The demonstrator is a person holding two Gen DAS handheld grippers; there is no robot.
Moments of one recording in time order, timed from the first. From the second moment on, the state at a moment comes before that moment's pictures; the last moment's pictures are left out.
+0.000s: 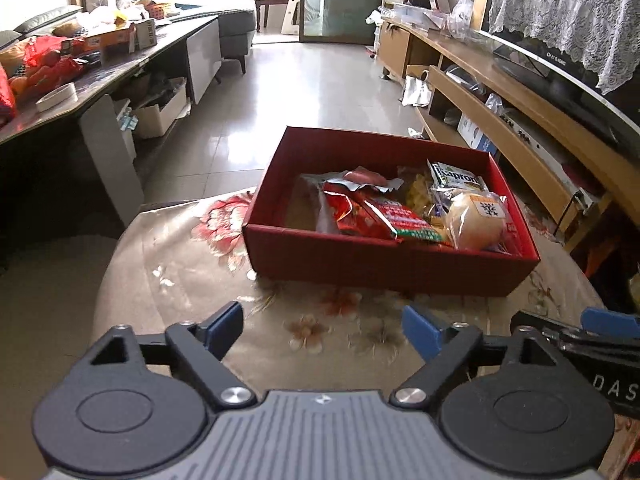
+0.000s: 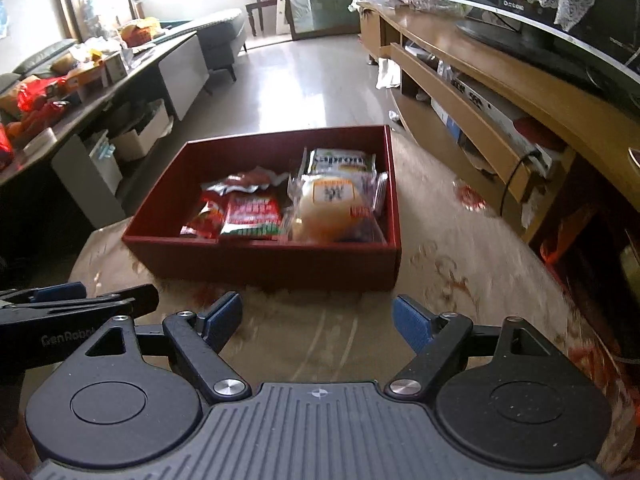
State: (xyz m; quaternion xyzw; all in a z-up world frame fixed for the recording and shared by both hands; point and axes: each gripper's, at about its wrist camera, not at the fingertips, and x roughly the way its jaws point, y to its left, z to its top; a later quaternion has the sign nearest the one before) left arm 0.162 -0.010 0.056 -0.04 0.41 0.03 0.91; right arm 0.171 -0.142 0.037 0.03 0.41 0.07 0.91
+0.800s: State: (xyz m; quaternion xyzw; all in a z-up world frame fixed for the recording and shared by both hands) left arm 0.093 -0.021 0.029 -0.03 0.42 0.04 0.91; right arm 0.100 -0.153 0.018 0.03 0.42 0.05 0.90
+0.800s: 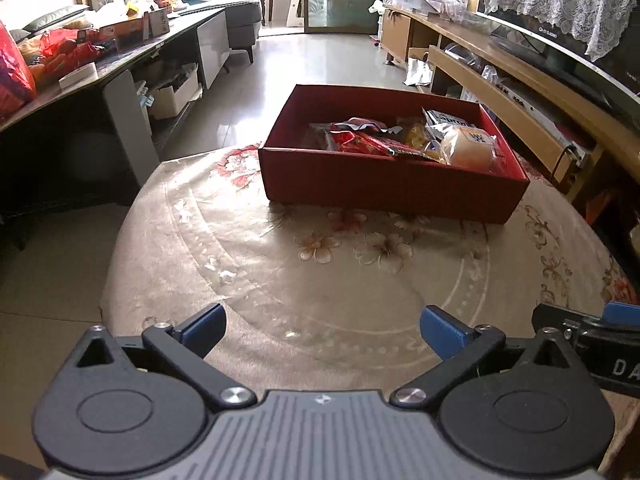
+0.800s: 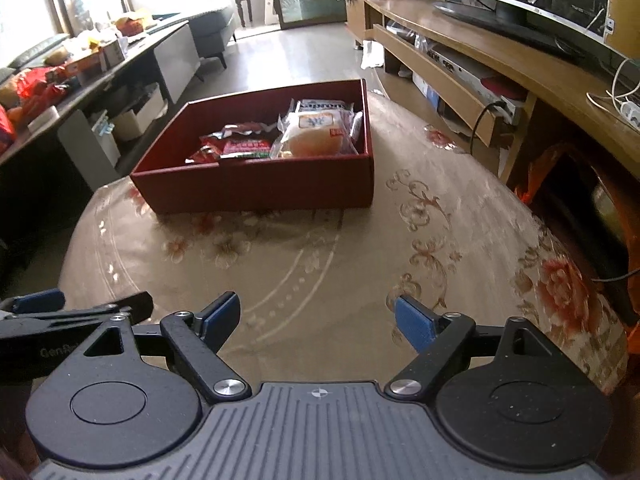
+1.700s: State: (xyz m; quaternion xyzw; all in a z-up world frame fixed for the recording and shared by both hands) left arm 0.067 -0.022 0.026 -0.01 0.41 0.04 0.91; right arm 0.080 -0.146 0.011 0.01 0.43 0.05 0.90
